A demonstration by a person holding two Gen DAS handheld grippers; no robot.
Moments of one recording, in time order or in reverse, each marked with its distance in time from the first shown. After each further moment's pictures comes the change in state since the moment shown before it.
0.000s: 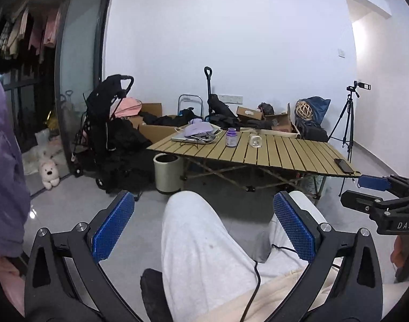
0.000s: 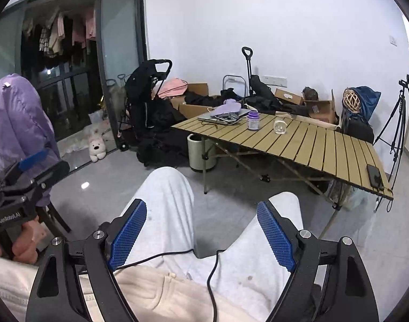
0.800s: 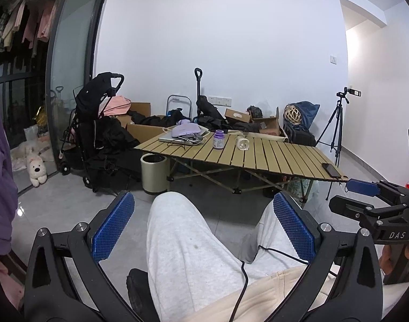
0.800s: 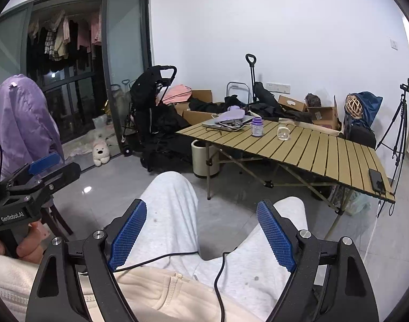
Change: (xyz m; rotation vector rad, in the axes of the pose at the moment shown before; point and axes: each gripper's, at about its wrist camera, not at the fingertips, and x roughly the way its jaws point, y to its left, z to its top) left arm -0.006 -0.001 0.002 -0.025 -0.015 -0.070; right arm -0.009 0.008 0.000 -0.010 -0.040 0.022
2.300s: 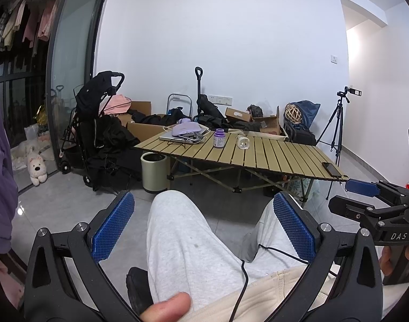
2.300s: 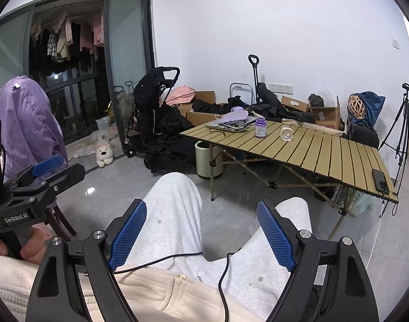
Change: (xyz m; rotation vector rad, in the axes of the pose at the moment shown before) left arm -0.004 0.004 0.003 0.001 0.008 -0.001; right arm -0.001 0.004 0.002 0.001 0.000 0.021
